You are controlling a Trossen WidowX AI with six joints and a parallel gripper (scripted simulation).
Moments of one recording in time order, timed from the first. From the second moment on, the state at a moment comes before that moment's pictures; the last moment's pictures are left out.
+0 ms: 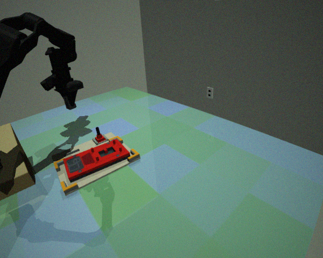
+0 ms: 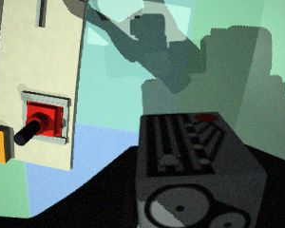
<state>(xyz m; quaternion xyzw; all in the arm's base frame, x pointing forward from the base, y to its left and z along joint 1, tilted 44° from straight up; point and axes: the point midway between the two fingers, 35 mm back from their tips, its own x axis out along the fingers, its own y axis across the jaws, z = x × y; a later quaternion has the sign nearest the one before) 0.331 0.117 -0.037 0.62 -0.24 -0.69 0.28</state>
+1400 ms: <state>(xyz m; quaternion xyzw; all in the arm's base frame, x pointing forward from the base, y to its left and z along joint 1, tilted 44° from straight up) 0.329 0.110 -0.046 0.65 -0.63 -0.37 -0.20</state>
